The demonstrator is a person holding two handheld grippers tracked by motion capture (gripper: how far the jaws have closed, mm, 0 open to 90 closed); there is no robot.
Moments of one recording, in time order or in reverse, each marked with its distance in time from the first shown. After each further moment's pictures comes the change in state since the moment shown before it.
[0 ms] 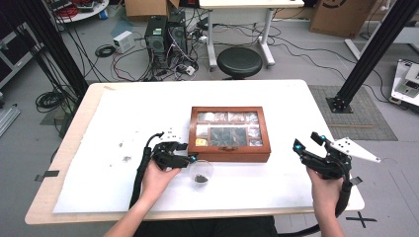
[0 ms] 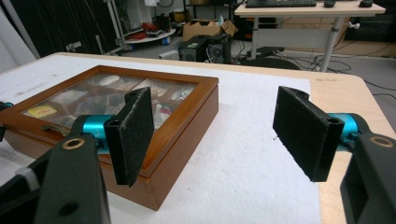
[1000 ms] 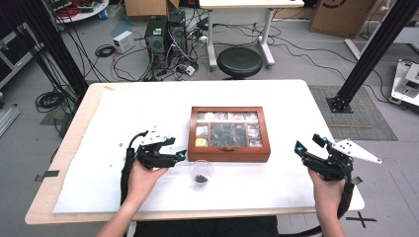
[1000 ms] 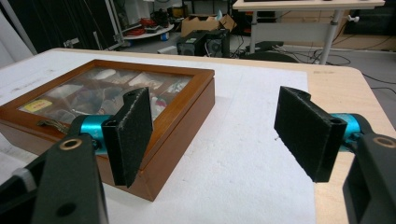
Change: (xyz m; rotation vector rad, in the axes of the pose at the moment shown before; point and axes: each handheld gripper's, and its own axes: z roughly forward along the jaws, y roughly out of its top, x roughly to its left) left arm 0.010 -0.002 -0.052 -0.136 0.075 0.081; right arm -0.005 -0.005 -0.002 0.019 -0.004 0.009
